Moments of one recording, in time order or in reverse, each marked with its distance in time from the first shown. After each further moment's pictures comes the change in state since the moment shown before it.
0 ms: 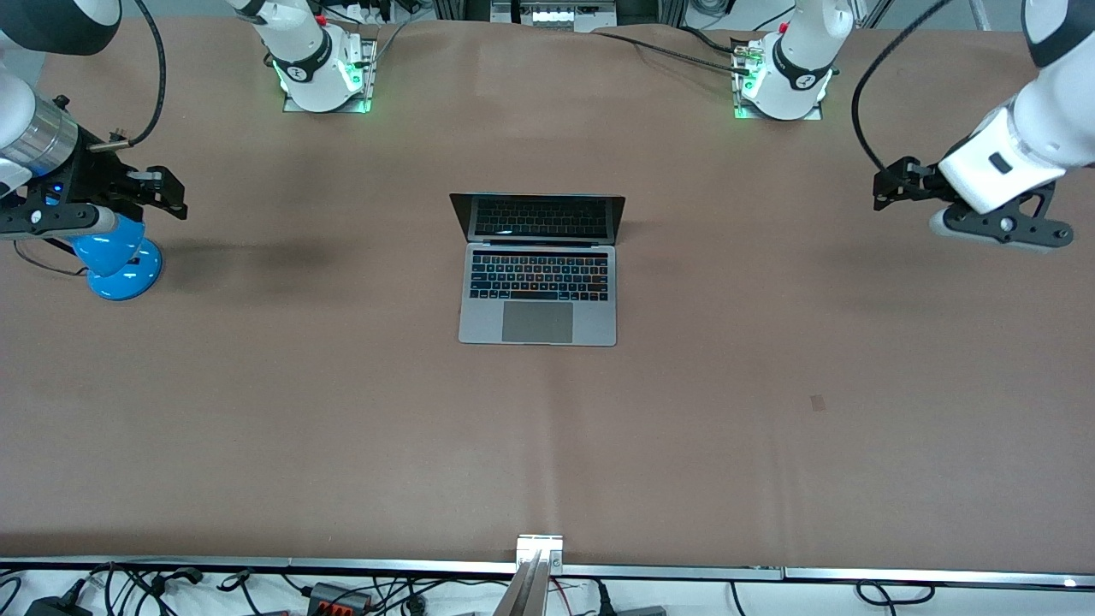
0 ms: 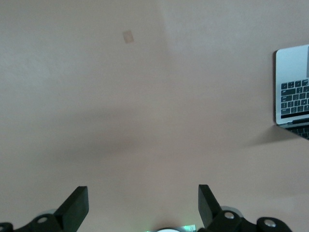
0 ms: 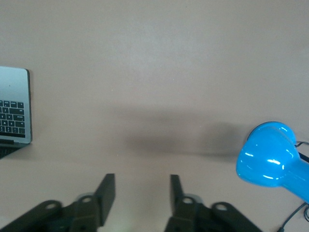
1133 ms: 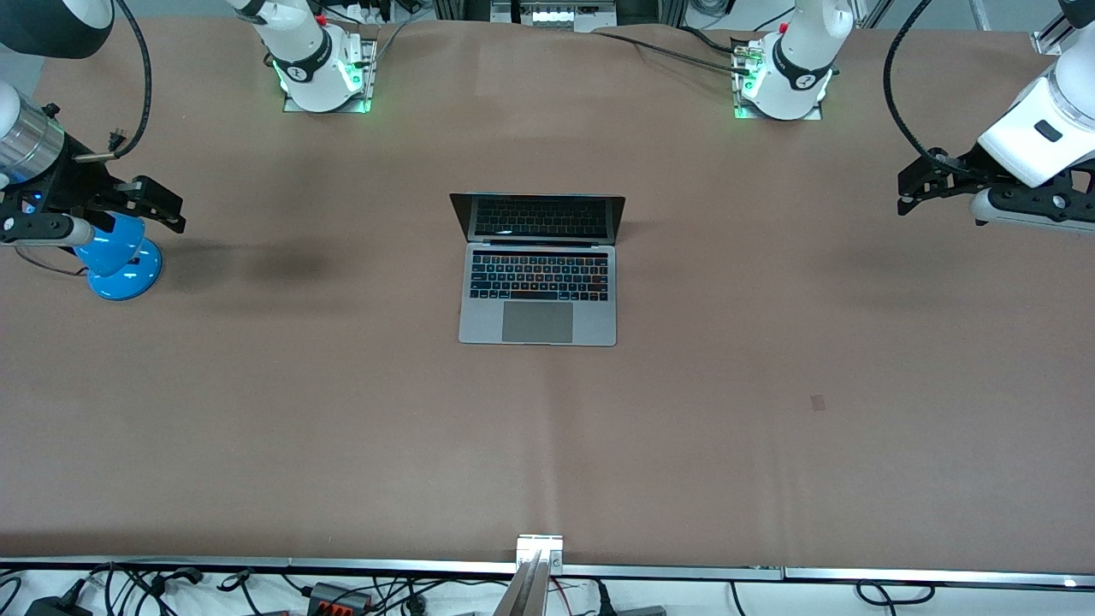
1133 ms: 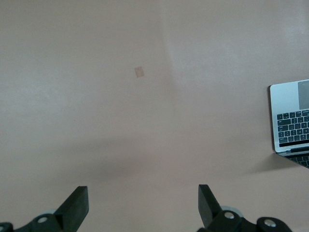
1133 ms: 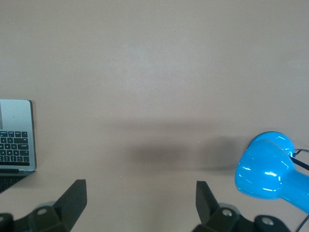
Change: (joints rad) left arm -0.004 -0.077 0.018 -0.020 0.000 0.119 0.000; right arm -0.002 0.025 -0.005 0.037 -0.001 0.070 0.073
